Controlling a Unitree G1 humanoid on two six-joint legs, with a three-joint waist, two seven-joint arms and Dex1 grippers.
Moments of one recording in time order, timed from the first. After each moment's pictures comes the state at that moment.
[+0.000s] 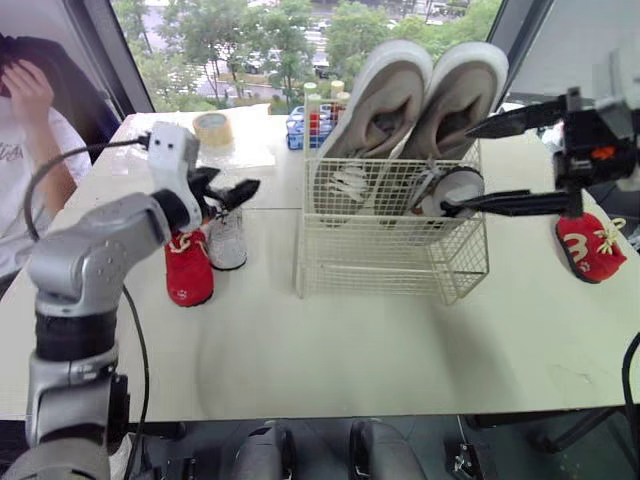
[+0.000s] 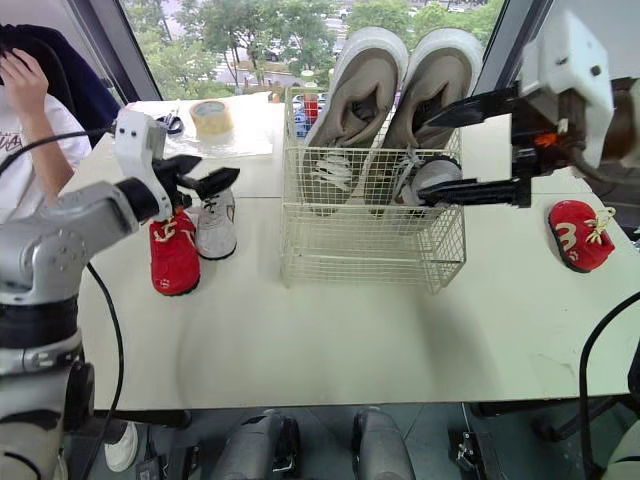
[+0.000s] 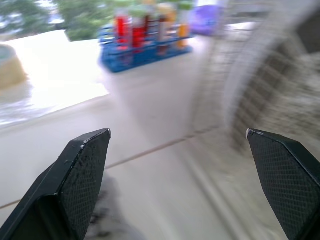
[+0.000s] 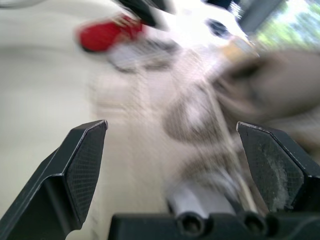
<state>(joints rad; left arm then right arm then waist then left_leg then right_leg) -0.80 0.62 0.15 -0.05 -0.63 1.02 -0.24 -0.93 -1.12 -0.11 -0.24 0.59 0.75 1.38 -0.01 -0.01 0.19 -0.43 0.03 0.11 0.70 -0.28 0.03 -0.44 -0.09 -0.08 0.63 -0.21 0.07</state>
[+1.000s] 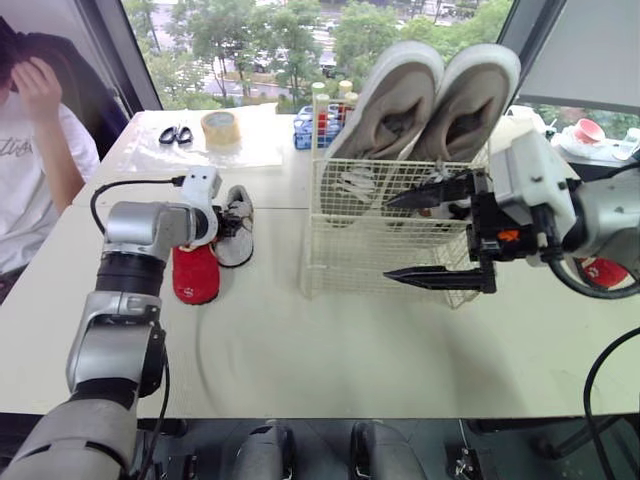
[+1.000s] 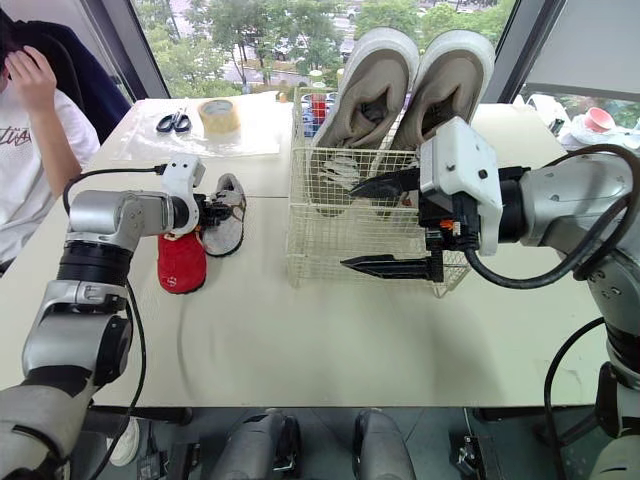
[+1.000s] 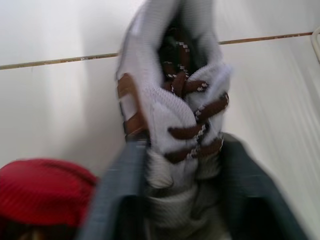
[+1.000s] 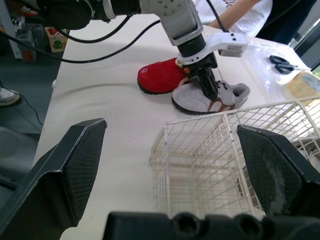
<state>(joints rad) -0.99 0.50 0.03 0.51 -0.33 1.08 -0.36 -0.74 -1.02 -0.11 -0.54 0.81 0.87 1.05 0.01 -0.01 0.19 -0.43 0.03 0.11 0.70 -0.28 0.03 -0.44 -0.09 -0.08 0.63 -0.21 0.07</state>
